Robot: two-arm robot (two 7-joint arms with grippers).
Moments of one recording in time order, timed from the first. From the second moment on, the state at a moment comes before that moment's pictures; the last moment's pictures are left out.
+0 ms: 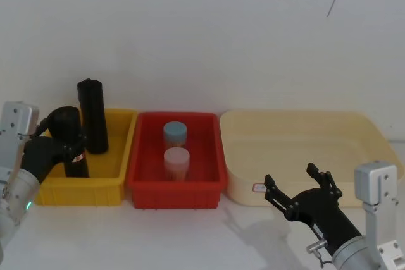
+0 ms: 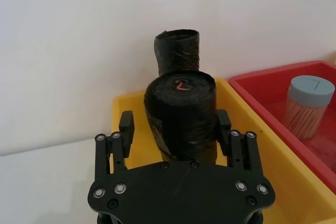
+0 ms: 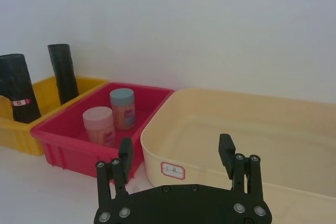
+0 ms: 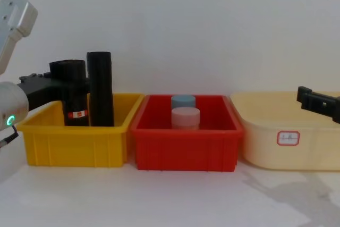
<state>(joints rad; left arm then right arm) -0.53 0.24 0.28 -1.11 -0.25 -0.07 -0.14 -0.01 0.34 -0.23 -1.77 0.29 0.03 0.07</state>
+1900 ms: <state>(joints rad) -0.55 0.22 0.38 -1.43 -0.30 -0.11 -0.44 -0.01 0.34 -0.23 -1.77 0.29 0.03 0.07</state>
